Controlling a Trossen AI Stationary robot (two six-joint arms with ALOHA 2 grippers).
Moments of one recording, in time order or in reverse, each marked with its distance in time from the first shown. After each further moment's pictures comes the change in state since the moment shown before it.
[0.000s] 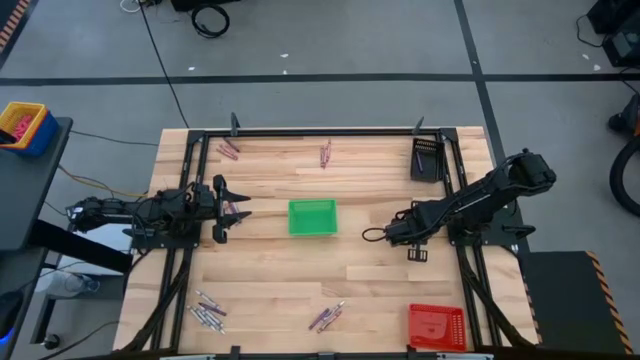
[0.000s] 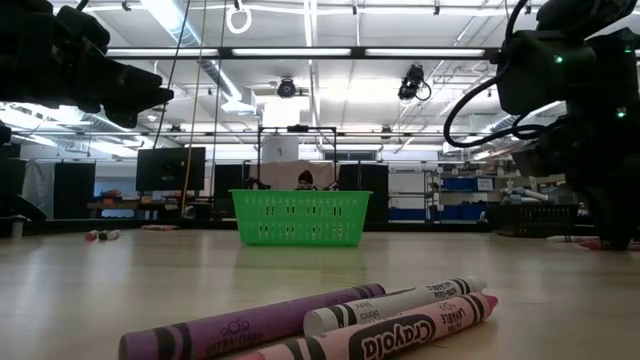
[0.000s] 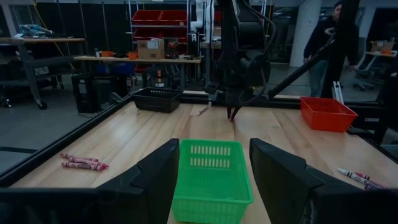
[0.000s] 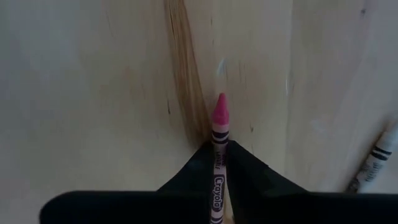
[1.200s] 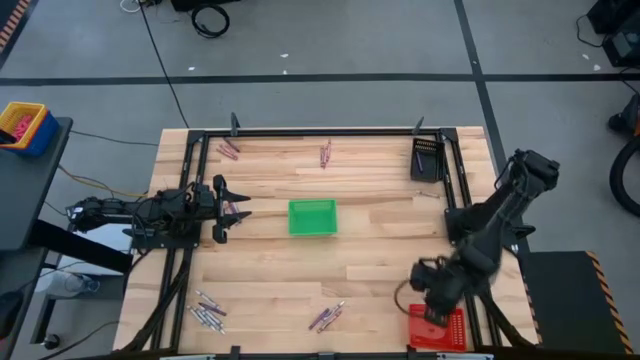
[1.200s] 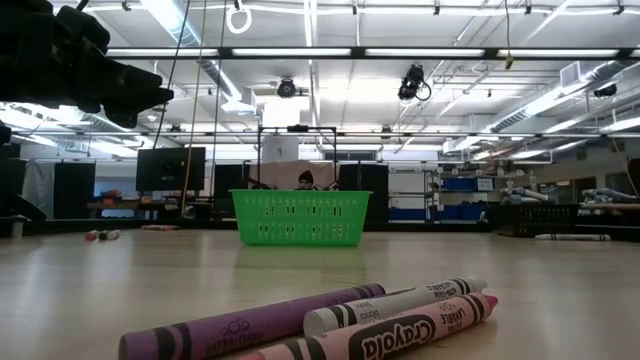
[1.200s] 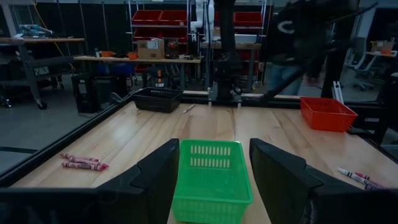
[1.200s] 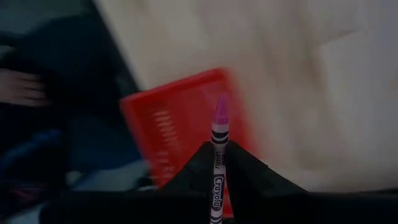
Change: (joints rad) left arm 0.000 0.000 0.000 0.000 0.000 0.000; right arm 0.644 -0.044 0.436 -0.021 -0.227 0.958
